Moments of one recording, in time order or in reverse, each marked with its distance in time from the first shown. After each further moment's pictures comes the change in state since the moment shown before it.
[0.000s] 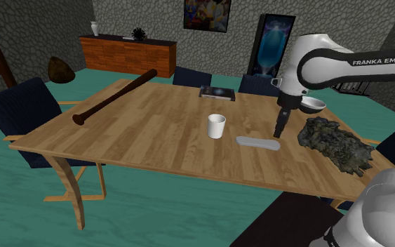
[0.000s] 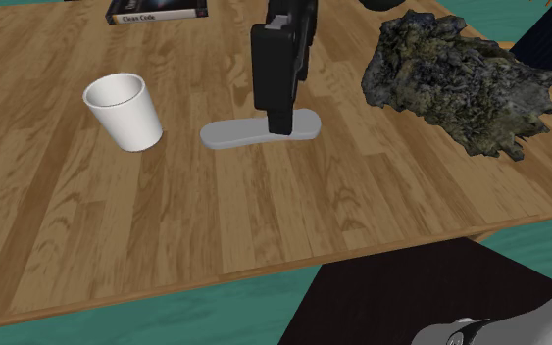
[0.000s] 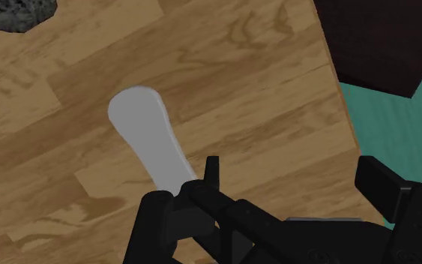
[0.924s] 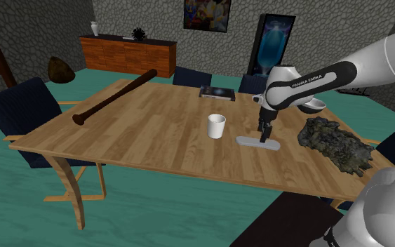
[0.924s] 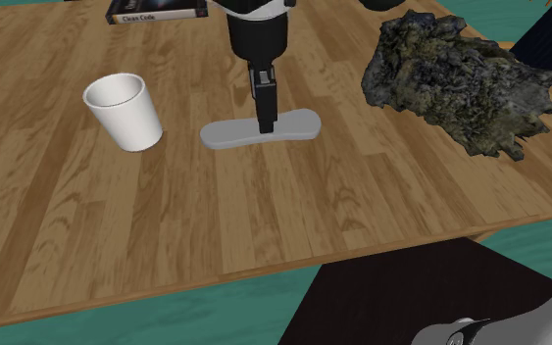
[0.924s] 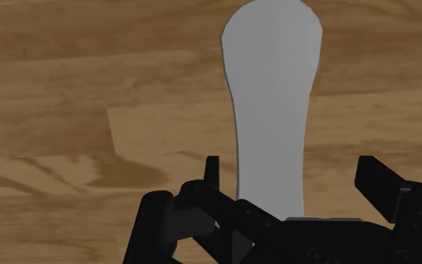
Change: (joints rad) arm 0.052 0.448 -0.212 0.075 -0.024 0.421 -0.508
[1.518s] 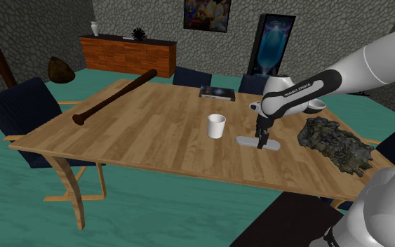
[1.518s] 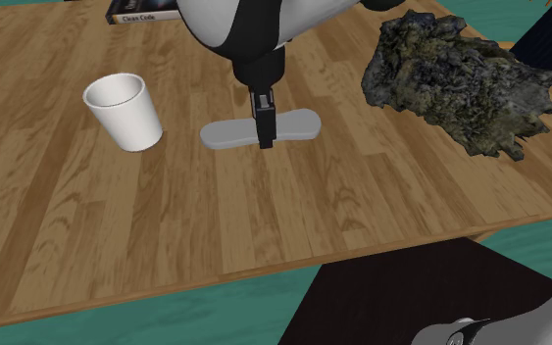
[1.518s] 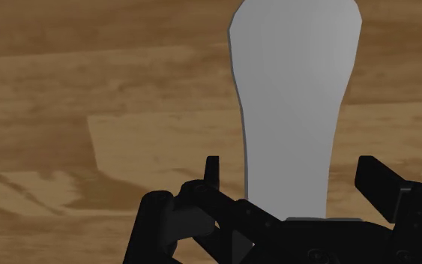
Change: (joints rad) arm 0.006 0.085 -0.013 -0.031 0.027 0.115 -0.033
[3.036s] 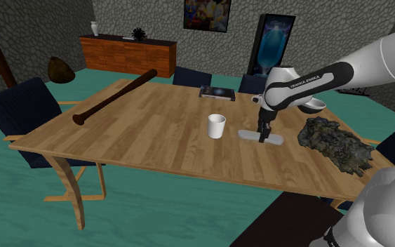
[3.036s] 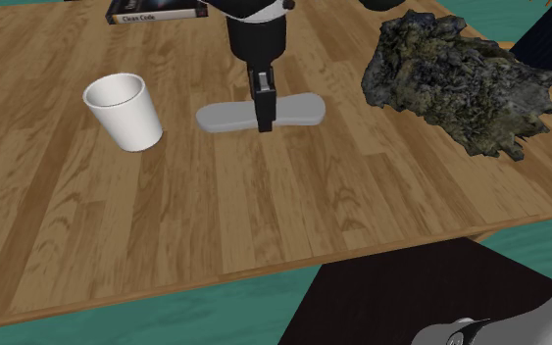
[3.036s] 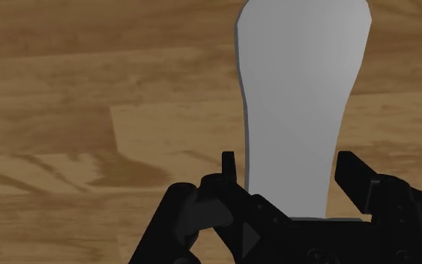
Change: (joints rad) arm -0.004 -0.067 0.008 0.037 -0.023 -0.101 0.015
